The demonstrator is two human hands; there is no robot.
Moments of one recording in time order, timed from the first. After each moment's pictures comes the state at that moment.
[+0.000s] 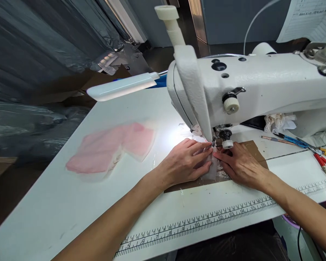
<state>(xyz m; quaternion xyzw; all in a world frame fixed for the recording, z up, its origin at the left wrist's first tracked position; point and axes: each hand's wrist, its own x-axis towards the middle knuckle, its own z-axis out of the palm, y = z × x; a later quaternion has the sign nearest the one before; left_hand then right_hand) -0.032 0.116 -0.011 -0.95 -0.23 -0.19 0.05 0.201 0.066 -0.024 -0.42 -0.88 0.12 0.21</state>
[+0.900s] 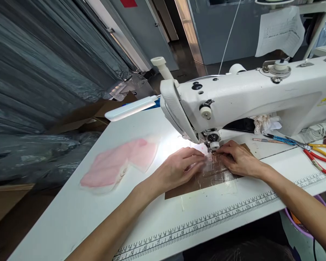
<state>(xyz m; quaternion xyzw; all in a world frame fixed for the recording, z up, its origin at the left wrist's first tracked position) -0.036 0.118 0.006 -0.95 -0.22 -0.23 -0.05 0.212 0.074 0.001 -0.48 -0.79 0.26 0.28</state>
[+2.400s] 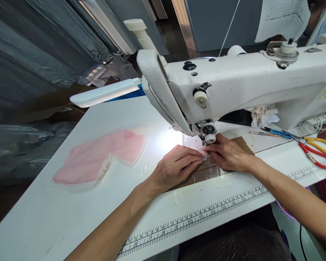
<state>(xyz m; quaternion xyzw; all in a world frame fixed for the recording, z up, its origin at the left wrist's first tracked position) -0.028 0.106 -0.019 -0.92 -0.18 -0.35 0.00 0.201 0.082 -0.013 -0.42 -0.85 0.22 0.22</state>
